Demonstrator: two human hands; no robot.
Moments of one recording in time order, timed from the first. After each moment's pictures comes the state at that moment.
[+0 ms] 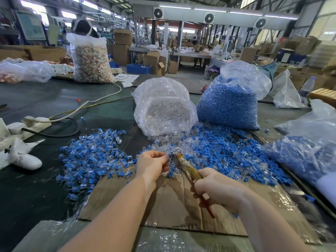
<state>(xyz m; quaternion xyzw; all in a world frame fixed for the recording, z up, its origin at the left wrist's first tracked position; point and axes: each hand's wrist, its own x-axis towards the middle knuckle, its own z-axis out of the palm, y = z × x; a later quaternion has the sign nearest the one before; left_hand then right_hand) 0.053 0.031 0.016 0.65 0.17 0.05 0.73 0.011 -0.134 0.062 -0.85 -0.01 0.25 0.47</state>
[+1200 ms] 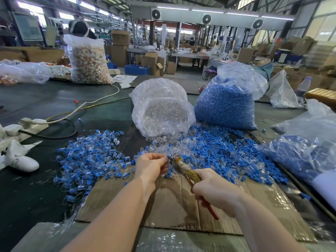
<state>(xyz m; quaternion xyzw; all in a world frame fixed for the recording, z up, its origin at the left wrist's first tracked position) 0.053 0.026 0.016 0.61 0.20 0.04 0.77 0.006 -0.134 0.061 -0.88 -0.05 0.22 0.43</state>
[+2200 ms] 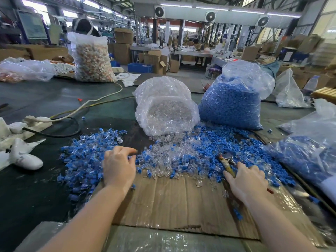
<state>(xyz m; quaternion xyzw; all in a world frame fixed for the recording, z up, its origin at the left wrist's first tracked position) 0.041 0.096 0.001 0.91 0.15 0.26 0.27 0.053 -0.195 0.014 -0.99 0.16 -0.03 0.05</state>
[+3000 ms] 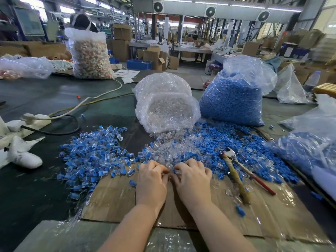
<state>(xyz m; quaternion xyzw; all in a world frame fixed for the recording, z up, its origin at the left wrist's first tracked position) 0.026 0.030 -0.032 0.92 0.03 0.24 0.30 0.035 -0.080 -0.015 -0.98 -0.08 -0.15 0.15</state>
